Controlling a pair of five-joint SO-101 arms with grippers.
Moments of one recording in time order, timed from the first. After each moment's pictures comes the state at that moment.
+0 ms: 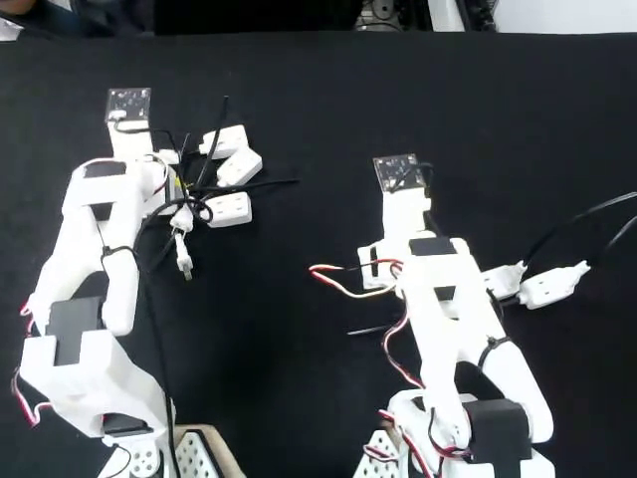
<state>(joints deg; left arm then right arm) -12.3 8.1 16.3 47.4 -5.0 -4.8 -20.2 55.8 45.1 2.1</state>
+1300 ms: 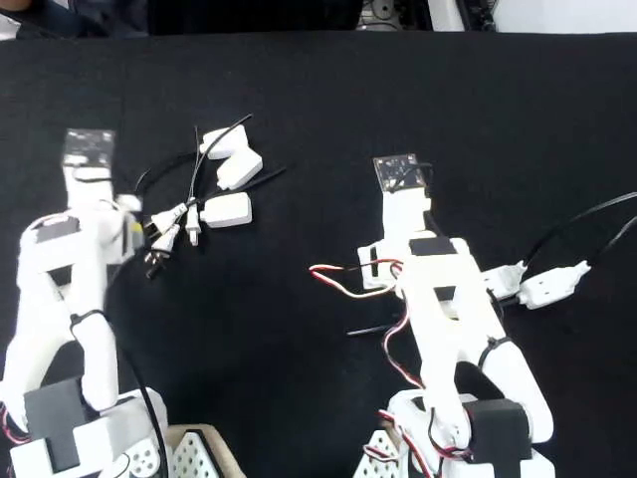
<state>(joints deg) -24.9 -15.1 42.2 39.3 -14.8 -4.8 -20.2 55.8 45.1 2.1</state>
